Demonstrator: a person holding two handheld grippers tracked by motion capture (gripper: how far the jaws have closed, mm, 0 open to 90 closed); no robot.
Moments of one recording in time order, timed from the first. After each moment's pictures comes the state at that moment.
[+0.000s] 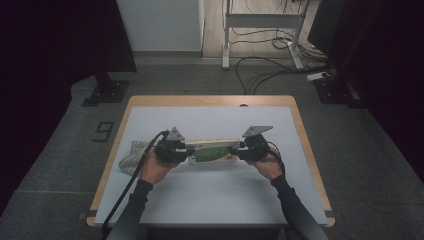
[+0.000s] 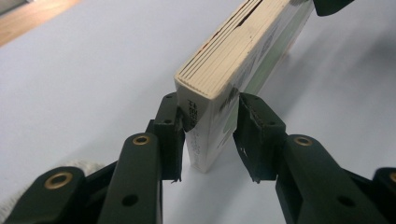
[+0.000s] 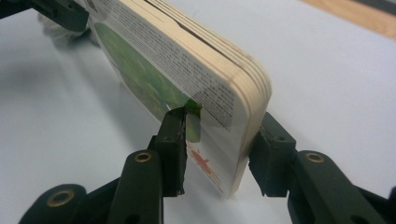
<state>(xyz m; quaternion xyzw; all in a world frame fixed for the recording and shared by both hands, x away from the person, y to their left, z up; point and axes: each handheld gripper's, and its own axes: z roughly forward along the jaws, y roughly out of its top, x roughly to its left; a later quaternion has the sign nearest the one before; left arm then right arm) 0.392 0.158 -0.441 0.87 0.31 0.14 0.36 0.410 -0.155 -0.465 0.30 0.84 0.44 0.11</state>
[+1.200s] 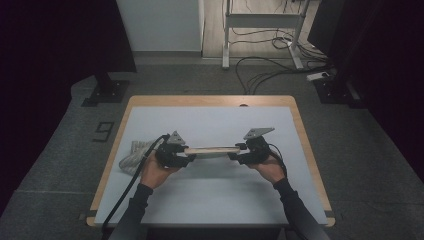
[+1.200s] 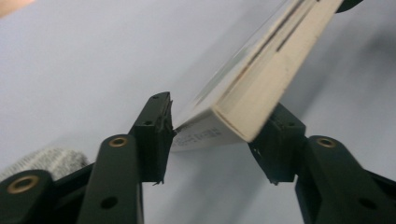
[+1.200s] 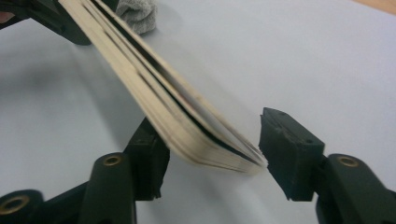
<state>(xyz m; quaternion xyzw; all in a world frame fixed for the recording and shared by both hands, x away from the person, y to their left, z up) 0.378 0.156 -0.449 0.87 0.31 0.12 0.35 0.400 -0.160 -0.469 0.30 0.84 0.44 0.08</state>
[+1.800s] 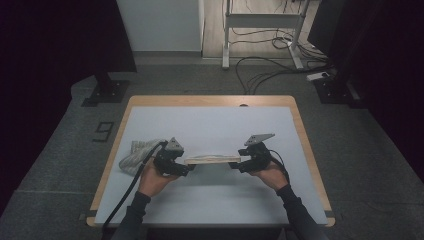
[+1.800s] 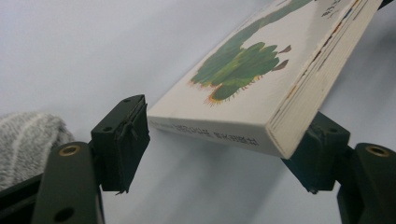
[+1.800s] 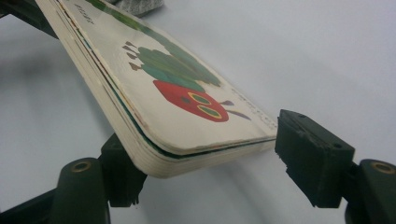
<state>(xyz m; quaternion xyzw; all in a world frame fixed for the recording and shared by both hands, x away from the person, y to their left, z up) 0.360 0.160 -0.461 0.87 0.33 0.11 0.35 0.386 -0.162 -0.480 0.31 0.85 0.43 0.05</state>
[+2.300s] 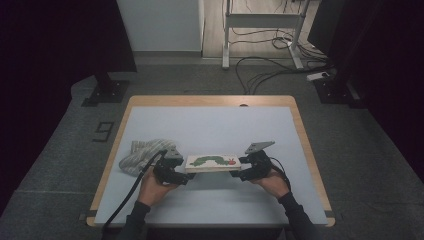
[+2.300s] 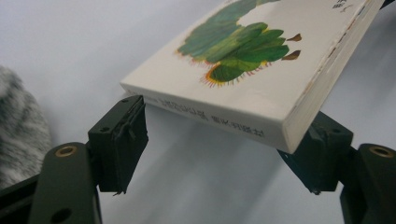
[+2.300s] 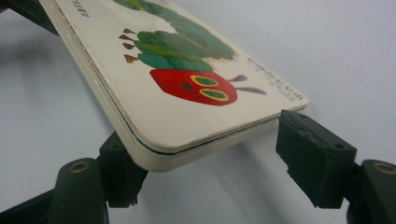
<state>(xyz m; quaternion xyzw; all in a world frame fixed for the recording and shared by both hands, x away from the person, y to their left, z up) 0.342 0.162 -0.481 0.86 0.35 0.09 0.35 0.369 -0.164 -0.497 0.31 0.85 0.42 0.04</state>
